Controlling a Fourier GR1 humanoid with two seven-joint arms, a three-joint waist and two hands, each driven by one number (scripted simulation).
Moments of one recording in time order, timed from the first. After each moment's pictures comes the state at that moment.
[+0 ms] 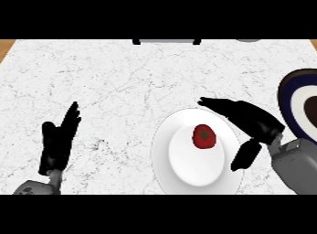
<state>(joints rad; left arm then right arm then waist) -0.06 0.31 -0.24 -1.43 0.16 0.35 0.18 -0.41 -0.53 0.47 -1.53 0.34 0.38 0.12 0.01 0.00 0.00</state>
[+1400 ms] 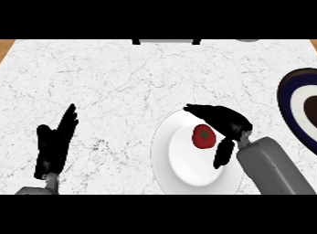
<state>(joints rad) -0.01 0.21 -0.12 -1.49 0.03 0.22 0.22 -0.41 -0.25 0.34 -1.31 0.69 0.54 0.05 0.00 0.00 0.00</state>
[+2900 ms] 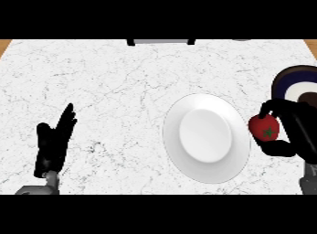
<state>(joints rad) -0.02 0.17 -0.06 -1.47 -0.02 0.20 0.22 -0.10 -0.38 0.06 -1.69 0.95 -0.05 -0.04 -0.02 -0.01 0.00</state>
